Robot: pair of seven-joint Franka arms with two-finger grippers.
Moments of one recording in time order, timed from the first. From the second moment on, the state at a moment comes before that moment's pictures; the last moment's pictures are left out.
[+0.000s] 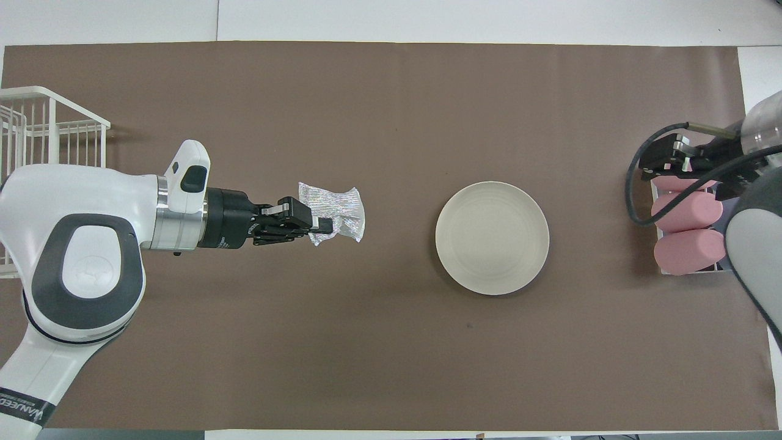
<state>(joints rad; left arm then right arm) -0.22 -0.07 -0.10 -2.09 -1.01 2.00 0.01 -0.25 0.00 0.30 -1.60 -0.08 1.58 0.34</state>
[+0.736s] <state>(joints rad) -0.19 -0.08 -0.11 -2.02 -0.13 1.85 -0.27 -0.31 0.00 0.31 -1.61 -0.08 1.58 0.07</state>
